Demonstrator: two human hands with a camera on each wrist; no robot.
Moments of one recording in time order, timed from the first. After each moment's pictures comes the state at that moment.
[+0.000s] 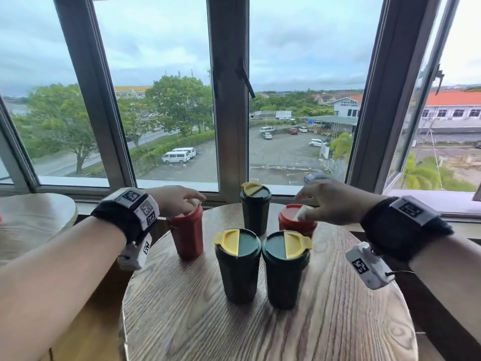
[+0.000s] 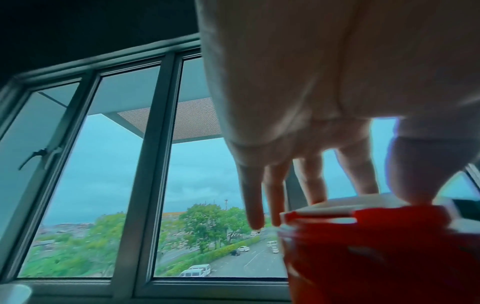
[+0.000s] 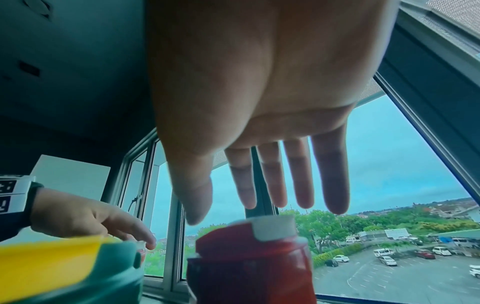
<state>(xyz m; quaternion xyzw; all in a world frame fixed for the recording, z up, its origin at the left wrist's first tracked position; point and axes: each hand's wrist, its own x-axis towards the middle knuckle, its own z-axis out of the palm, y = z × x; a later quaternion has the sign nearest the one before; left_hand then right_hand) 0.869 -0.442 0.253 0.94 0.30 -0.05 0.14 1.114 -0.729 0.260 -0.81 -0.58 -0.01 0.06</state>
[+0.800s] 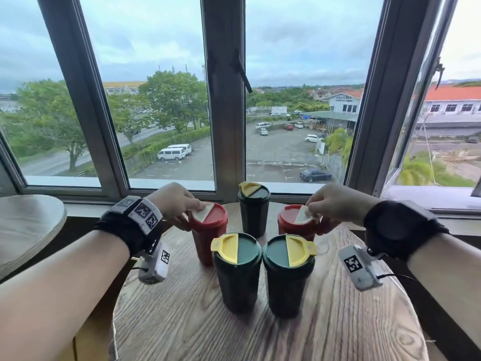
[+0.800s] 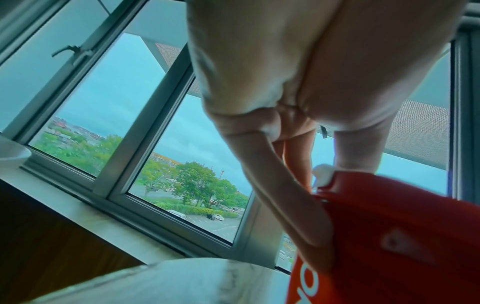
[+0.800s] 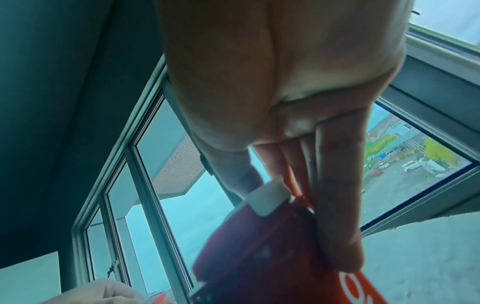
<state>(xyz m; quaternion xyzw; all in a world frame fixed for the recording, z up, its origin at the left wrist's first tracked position) 0.892 -0.444 0.239 0.83 0.38 0.08 0.40 1.140 -0.712 0.237 -0.84 -0.39 0.21 0.31</state>
